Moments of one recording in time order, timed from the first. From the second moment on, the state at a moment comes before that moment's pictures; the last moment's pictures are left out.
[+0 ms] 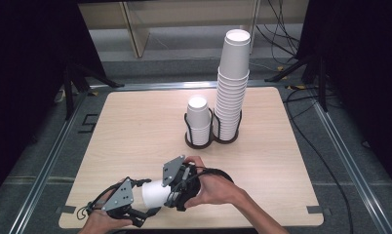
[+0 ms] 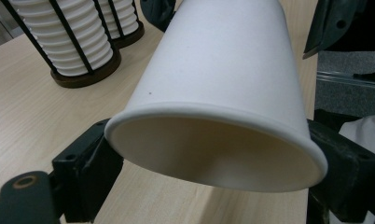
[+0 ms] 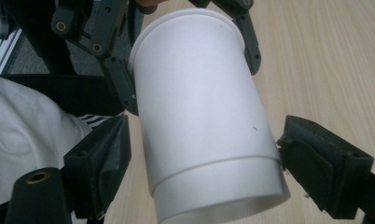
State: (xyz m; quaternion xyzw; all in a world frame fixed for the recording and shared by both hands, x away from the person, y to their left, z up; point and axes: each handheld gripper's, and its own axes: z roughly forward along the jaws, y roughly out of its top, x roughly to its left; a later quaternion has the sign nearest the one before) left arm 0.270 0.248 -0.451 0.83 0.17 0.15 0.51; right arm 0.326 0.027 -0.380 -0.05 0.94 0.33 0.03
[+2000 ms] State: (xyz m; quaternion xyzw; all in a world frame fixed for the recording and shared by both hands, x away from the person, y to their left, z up) left arm 0.279 0.274 -0.444 0.71 0.24 0.09 0.66; right arm 0.355 -0.018 -0.392 0.01 0.87 0.50 0.00
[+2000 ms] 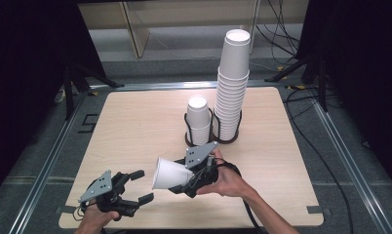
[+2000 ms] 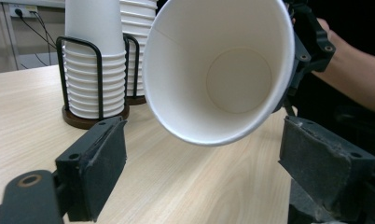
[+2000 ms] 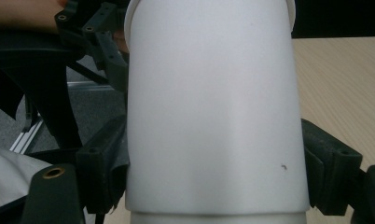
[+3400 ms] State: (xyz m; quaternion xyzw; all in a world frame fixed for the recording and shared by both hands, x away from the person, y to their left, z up) left arm 0.275 0.261 -0.444 0.73 0.22 0.11 0.64; right arm 0.341 0.002 -0.409 -0.03 0.87 0.50 -0.04
